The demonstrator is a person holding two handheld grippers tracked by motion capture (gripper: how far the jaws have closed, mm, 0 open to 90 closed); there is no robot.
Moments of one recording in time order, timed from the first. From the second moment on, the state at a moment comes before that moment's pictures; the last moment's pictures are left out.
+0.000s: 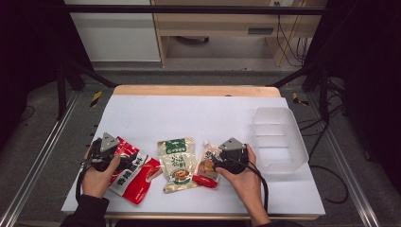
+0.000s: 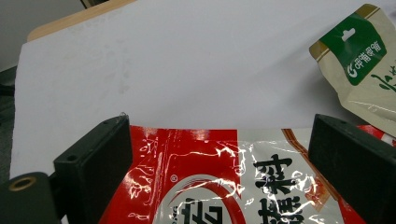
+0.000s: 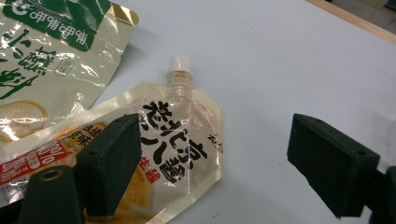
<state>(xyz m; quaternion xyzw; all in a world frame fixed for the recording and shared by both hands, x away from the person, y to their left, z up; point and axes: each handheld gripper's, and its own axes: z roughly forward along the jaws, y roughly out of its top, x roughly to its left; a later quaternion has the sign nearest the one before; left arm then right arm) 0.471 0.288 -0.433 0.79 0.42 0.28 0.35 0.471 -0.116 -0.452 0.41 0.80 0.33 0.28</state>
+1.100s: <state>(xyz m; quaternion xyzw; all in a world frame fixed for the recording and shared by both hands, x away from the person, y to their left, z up) 0.470 0.275 -0.431 0.81 0.40 0.27 0.34 0.492 -0.123 -0.476 0.45 0.81 0.32 0.19</state>
